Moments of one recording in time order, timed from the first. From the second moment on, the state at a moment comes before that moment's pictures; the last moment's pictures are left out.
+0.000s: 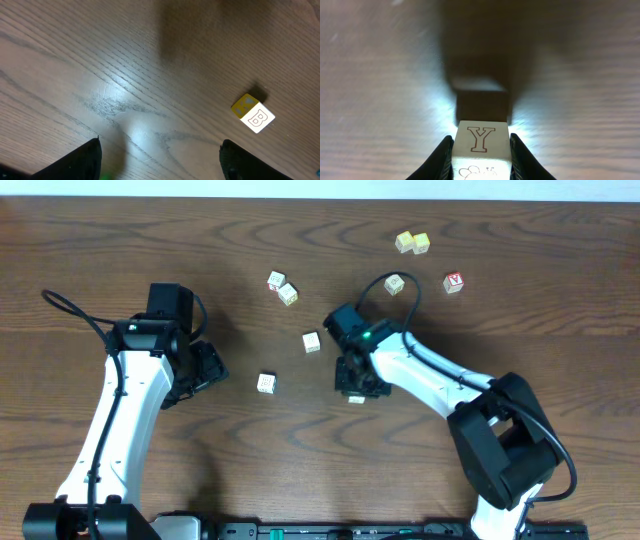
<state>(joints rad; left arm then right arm) -0.02 1.45 1.13 -1.12 -0.04 -0.54 0.61 1.94 1.27 -0.83 -0.03 0.73</state>
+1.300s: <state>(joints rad) -0.02 1.45 1.13 -1.12 -0.04 -0.54 0.37 1.95 1.69 -1.23 -0.02 0.40</state>
